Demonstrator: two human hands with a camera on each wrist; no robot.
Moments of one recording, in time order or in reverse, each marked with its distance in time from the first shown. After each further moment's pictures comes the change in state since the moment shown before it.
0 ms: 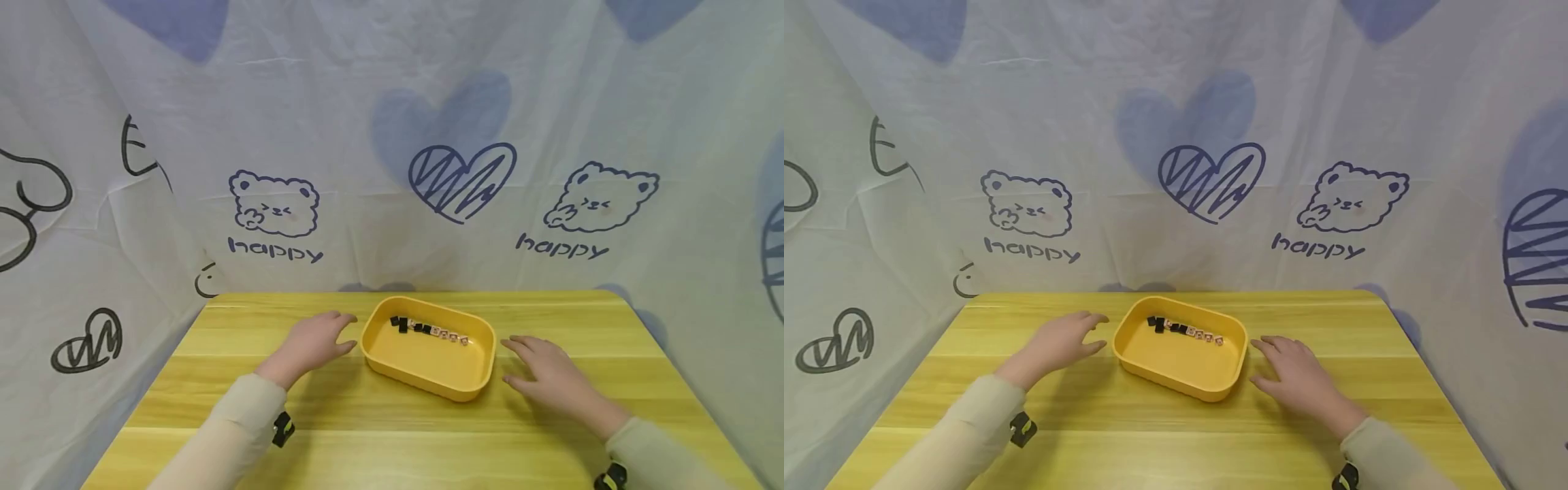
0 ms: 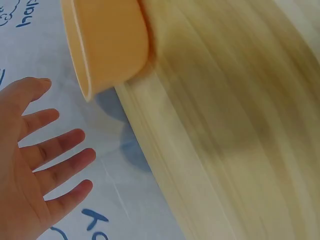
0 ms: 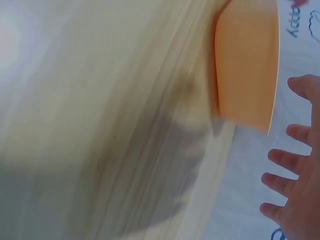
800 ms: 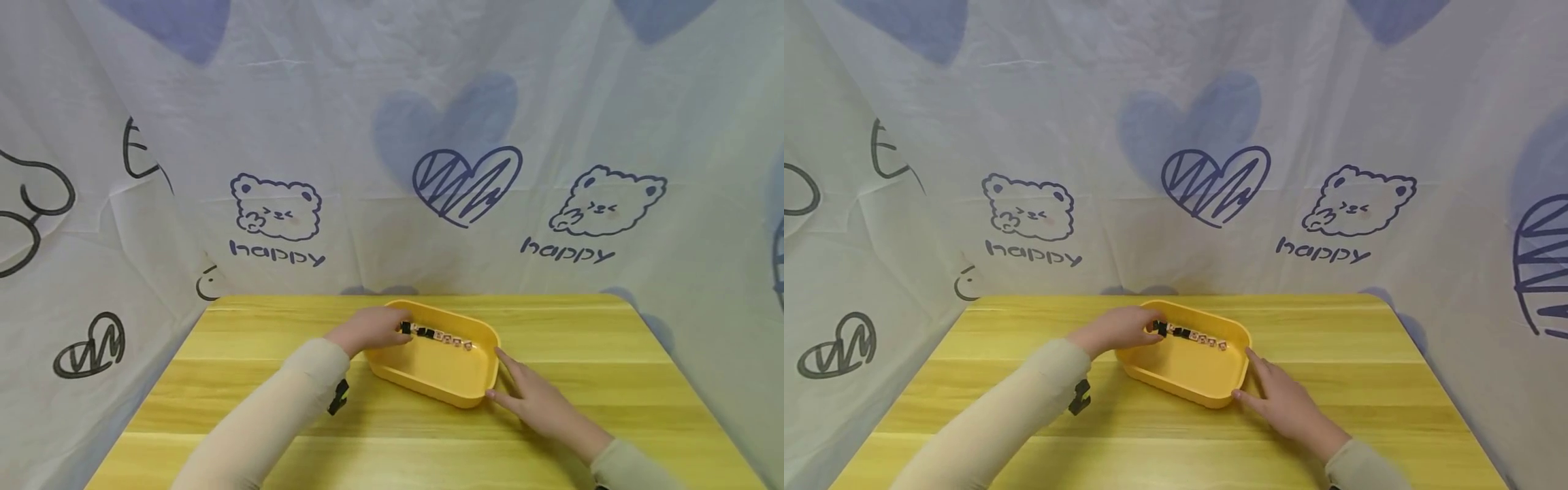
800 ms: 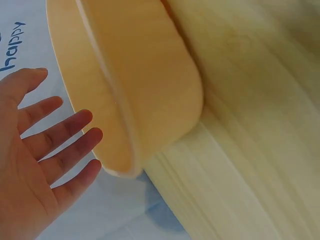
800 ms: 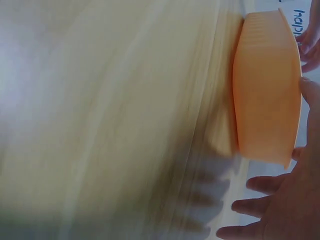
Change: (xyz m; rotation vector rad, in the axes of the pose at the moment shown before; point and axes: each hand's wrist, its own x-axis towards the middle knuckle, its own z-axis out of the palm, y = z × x) left_hand 0.075 0.057 -0.007 -0.125 -0.244 0.185; right_hand -0.004 -0.023 0.027 0.353 -0.135 0.187
